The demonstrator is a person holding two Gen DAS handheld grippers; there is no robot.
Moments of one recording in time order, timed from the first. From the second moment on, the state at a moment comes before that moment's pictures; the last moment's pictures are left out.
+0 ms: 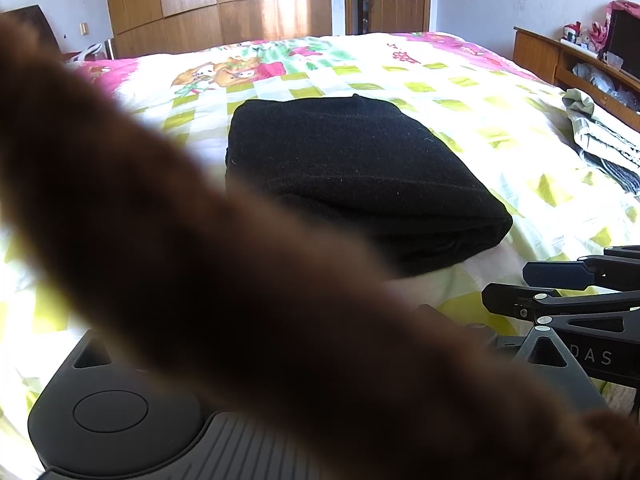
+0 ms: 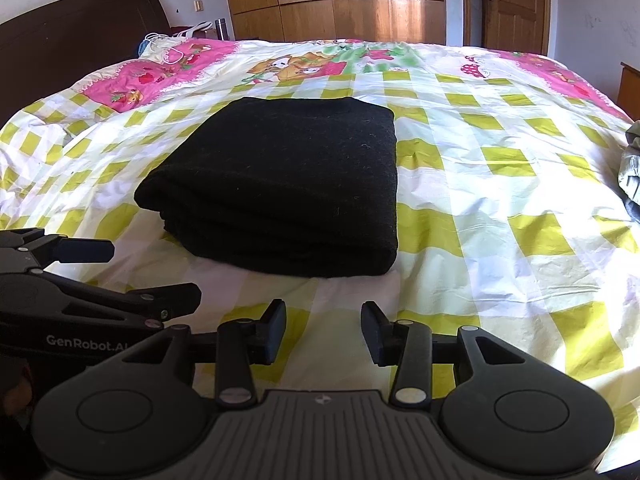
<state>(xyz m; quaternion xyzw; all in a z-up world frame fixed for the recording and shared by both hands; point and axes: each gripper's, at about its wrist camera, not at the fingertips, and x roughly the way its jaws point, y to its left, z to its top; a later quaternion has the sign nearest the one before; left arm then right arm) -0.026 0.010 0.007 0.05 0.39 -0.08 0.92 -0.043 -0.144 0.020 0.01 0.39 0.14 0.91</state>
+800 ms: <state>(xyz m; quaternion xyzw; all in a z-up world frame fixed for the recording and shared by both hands) -0.025 0.009 0.007 0.05 0.39 -0.07 0.92 -0.044 -0.144 0.020 0.01 0.39 0.14 0.91</state>
